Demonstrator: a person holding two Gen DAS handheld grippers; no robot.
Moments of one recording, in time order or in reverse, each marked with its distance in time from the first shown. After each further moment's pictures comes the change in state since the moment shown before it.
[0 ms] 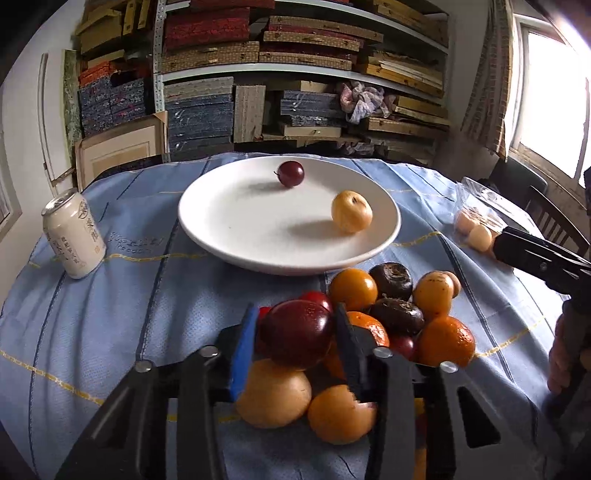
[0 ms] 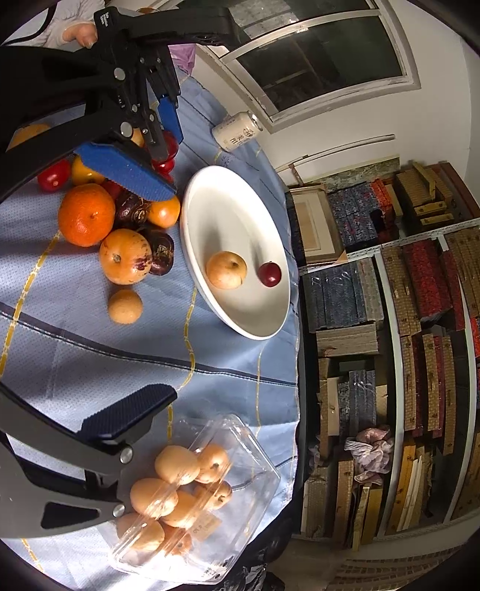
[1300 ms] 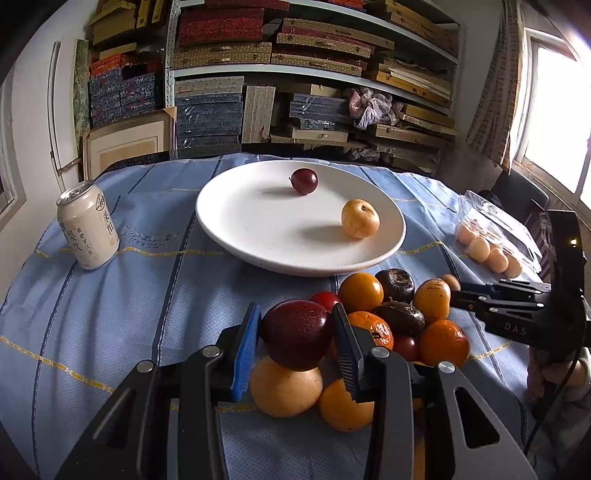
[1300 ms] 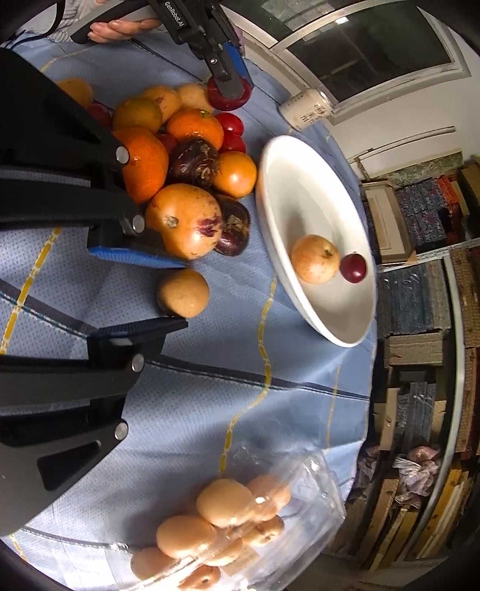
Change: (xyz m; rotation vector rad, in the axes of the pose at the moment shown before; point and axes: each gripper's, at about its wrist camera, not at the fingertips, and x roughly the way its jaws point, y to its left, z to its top) left arm -0.015 0.011 0.002 -0.060 -0.002 -0.006; right arm 0.054 -0.006 -0.019 -0.043 0.234 -0.012
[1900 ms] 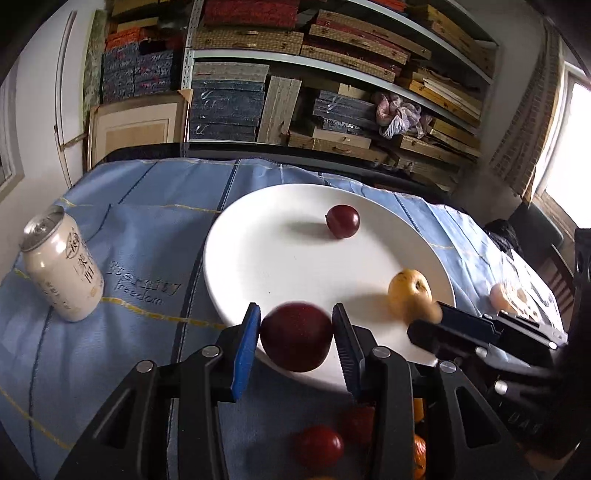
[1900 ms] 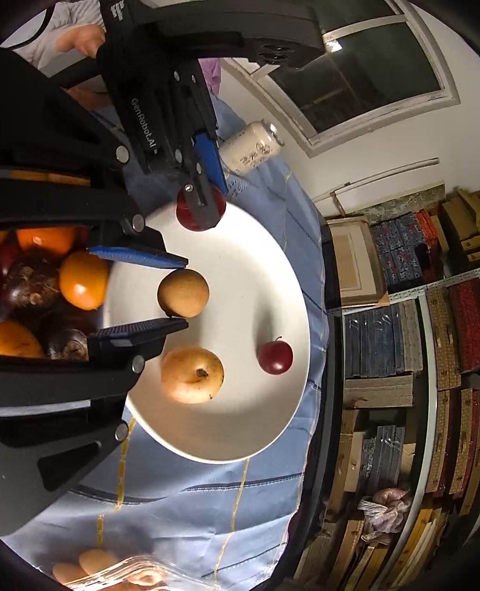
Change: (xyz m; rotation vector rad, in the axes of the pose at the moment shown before) left arm 0.061 0.044 0.072 -0.122 0.031 -0.003; right arm 0.040 0.079 0.087 -0.055 -0.073 0.103
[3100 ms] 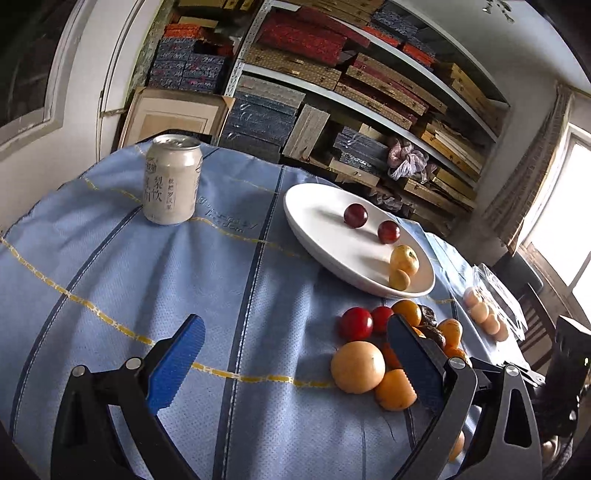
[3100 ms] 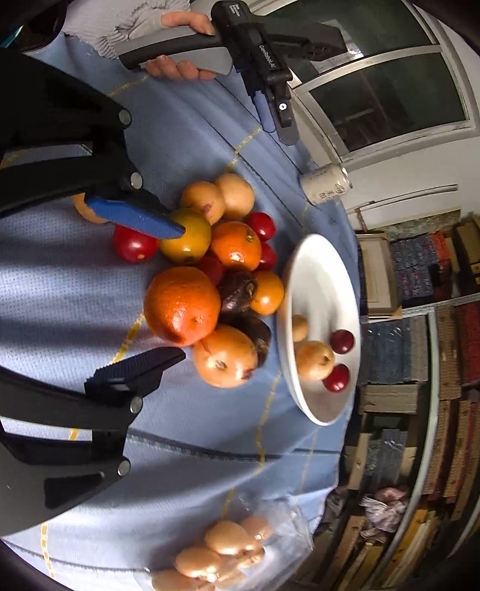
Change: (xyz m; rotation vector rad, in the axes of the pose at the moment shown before) left arm -0.109 0.052 -0.096 -0.169 -0.133 -0.041; right arm -0.083 0.008 -0.122 -0.056 0.036 0.035
